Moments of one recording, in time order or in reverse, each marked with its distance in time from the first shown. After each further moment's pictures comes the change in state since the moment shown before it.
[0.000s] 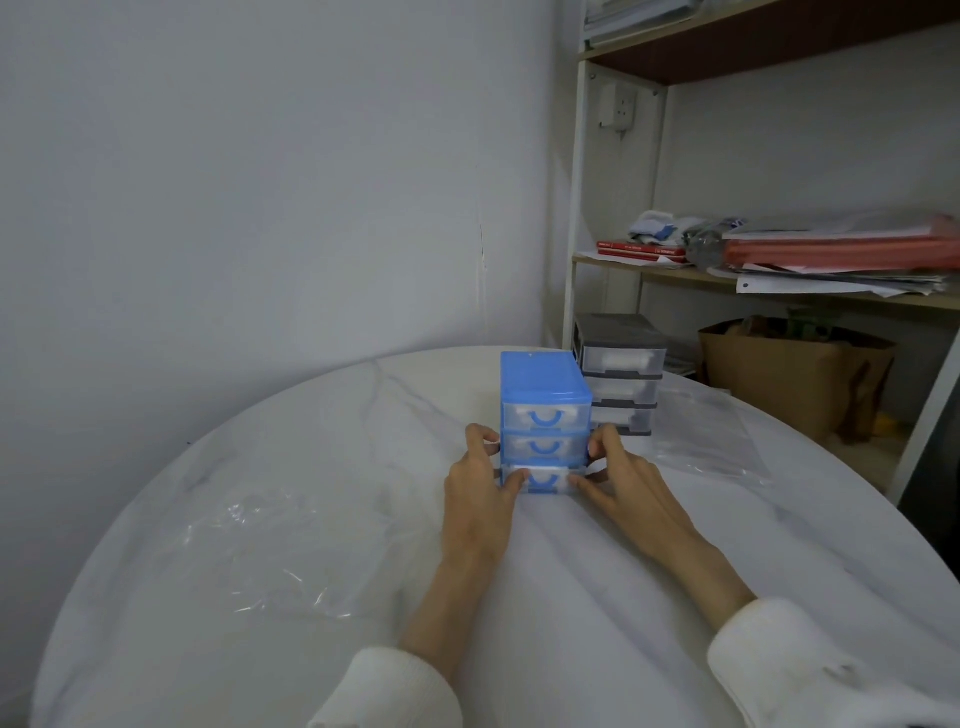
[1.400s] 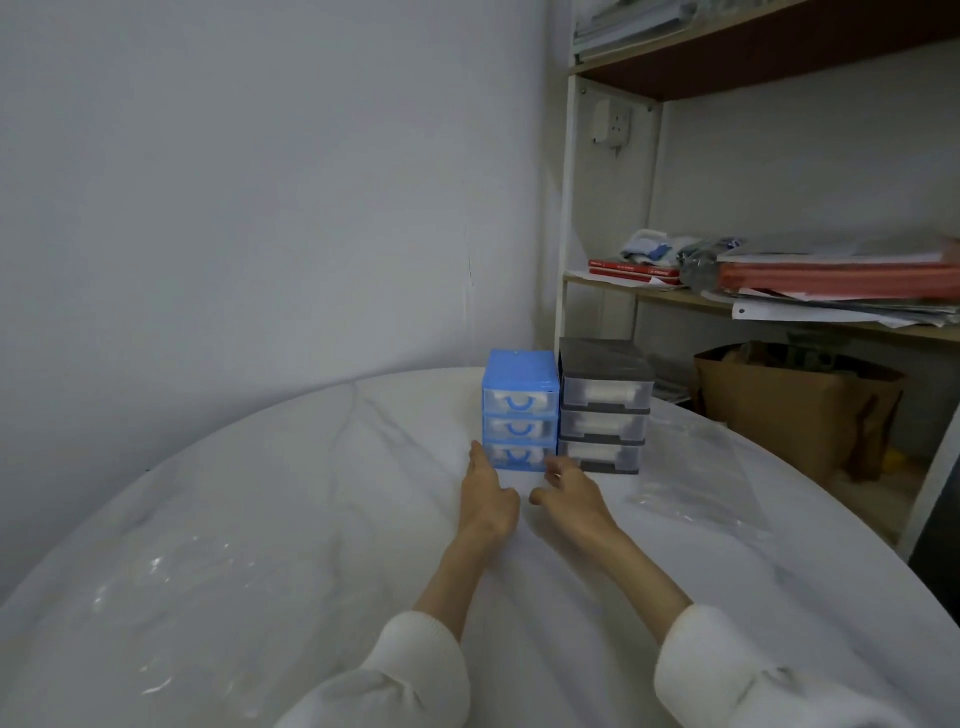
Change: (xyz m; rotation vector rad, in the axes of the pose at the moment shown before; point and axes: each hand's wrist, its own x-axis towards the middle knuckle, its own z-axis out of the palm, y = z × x) left_hand 0.058 0.005 0.055 -0.037 -0.248 -0.336; right_hand 0.060 -0.001 0.022 0.445 -0.084 0.415
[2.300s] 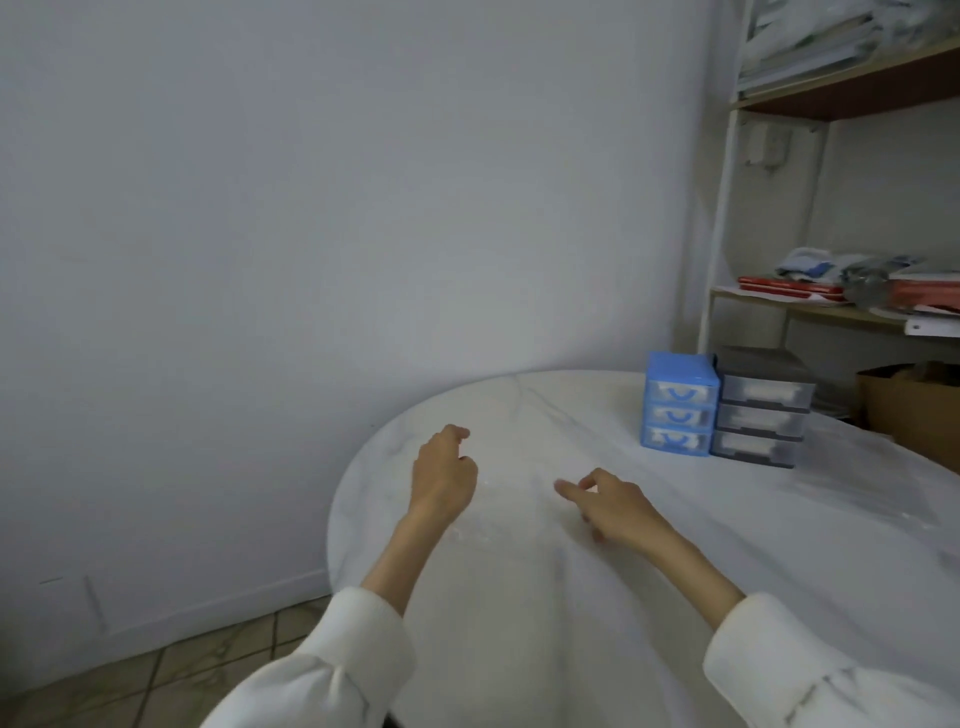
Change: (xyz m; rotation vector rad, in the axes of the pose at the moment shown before) left_hand -0.134 -0.039 -0.219 0.305 0.382 -0.006; right_hand -0.110 -0.083 0.091 -0.301 -0.247 0.001
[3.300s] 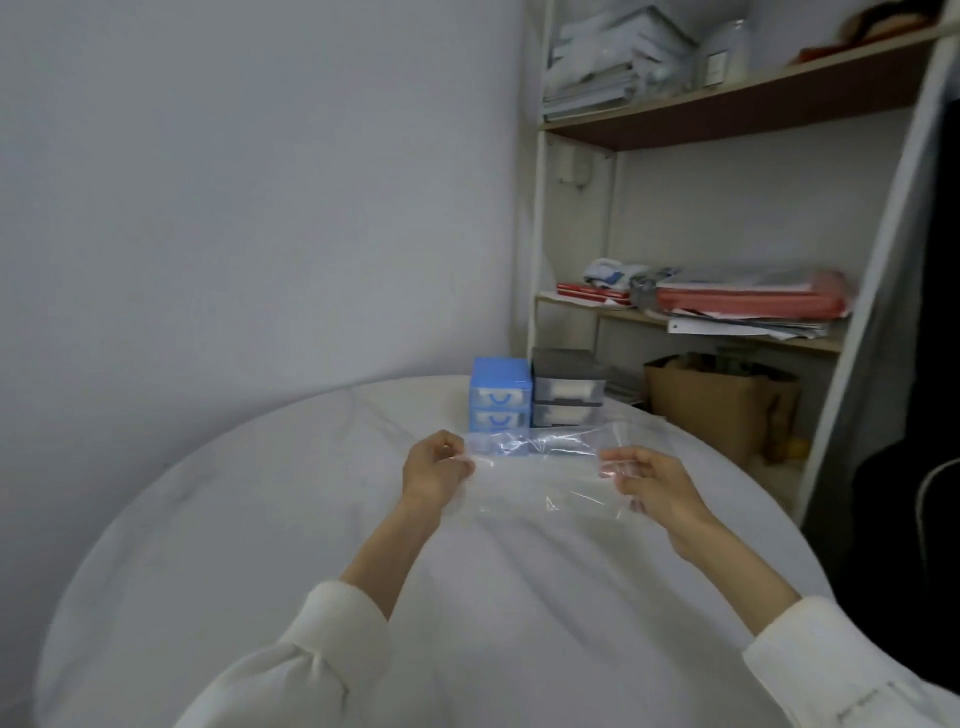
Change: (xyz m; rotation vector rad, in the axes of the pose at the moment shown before) left_hand 0.009 0.106 0.141 -0.723 -0.256 -0.068; right_hand -0.041 0.120 -0.148 0.536 0.438 0.061
